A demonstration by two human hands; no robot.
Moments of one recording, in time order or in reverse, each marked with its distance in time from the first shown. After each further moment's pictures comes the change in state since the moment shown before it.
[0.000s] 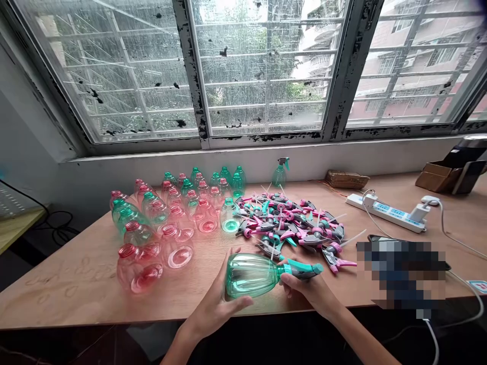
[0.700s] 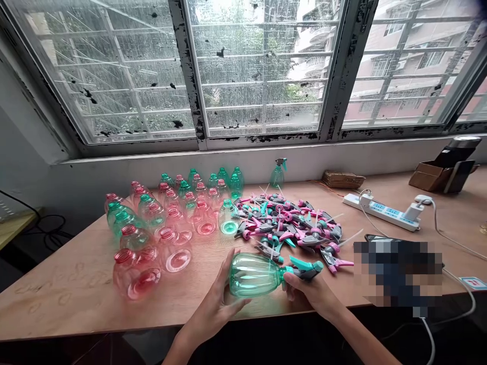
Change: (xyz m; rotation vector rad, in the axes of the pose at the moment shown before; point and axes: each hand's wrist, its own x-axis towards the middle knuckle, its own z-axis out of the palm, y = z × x) left_hand -0.001 -0.003 -0.003 -0.010 -0.034 0.006; right_hand 0.000 0.007 -0.004 -0.014 0.004 0.011
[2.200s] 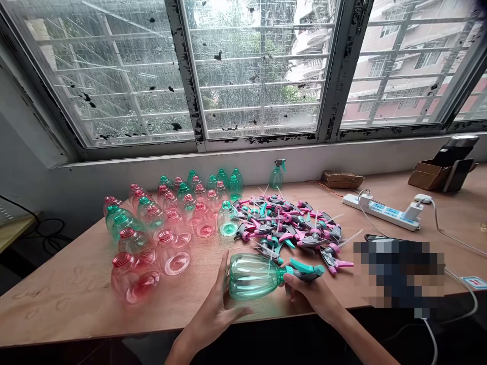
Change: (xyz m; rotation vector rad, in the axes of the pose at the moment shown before) left_hand -0.001 0.011 0.004 -0.131 -0.008 -0.078; right_hand -0.001 0.005 -0.003 0.027 0.016 -0.016
